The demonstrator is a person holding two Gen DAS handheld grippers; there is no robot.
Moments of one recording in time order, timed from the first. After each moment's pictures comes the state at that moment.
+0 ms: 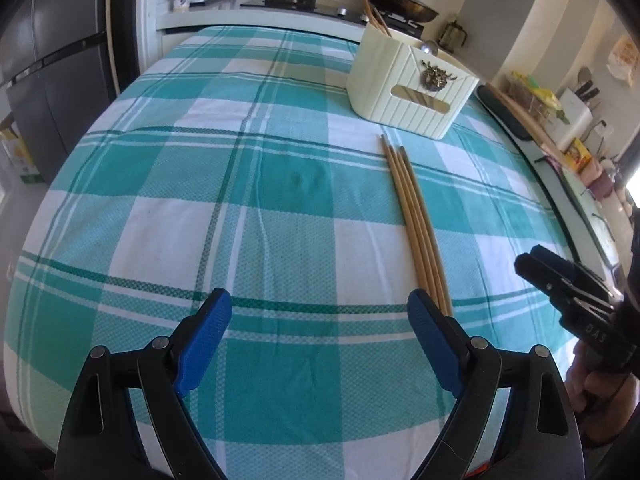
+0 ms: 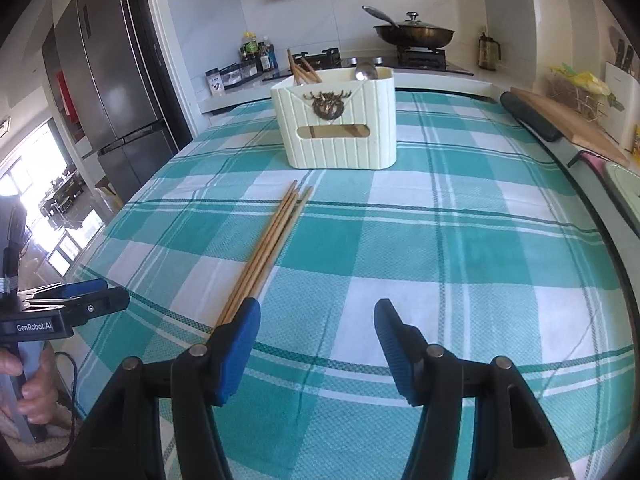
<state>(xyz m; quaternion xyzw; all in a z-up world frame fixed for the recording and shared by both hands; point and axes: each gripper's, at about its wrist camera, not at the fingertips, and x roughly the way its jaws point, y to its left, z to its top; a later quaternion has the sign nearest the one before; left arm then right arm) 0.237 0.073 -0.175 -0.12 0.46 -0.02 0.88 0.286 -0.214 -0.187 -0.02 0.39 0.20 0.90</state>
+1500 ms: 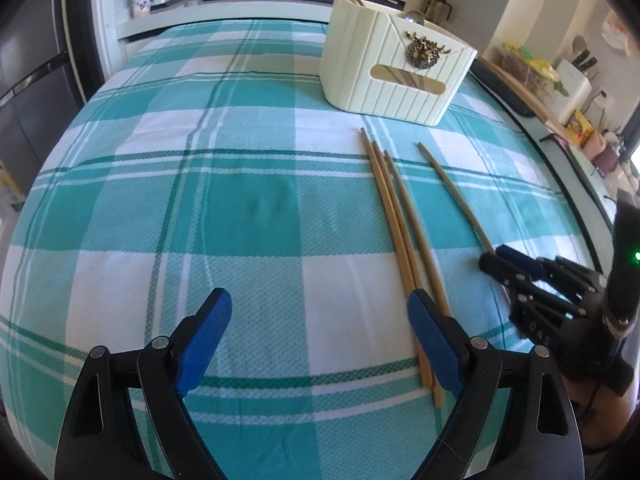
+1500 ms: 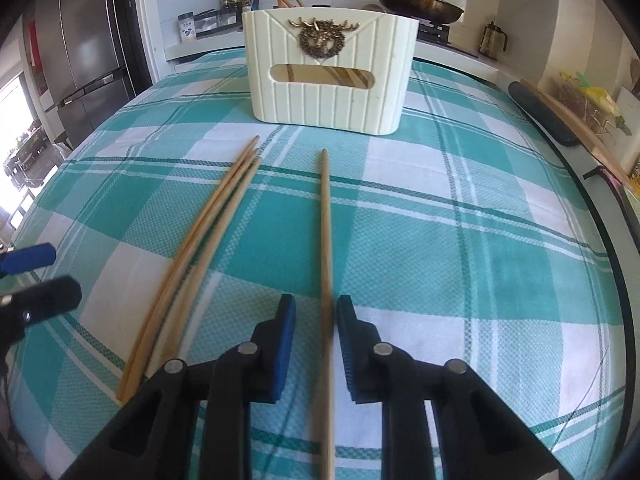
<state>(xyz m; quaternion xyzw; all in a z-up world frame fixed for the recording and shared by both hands) 0.299 0.043 -0.194 -0.07 0.48 -0.05 0.87 0.341 -0.184 -0.234 -0.10 0.44 0.14 0.88</state>
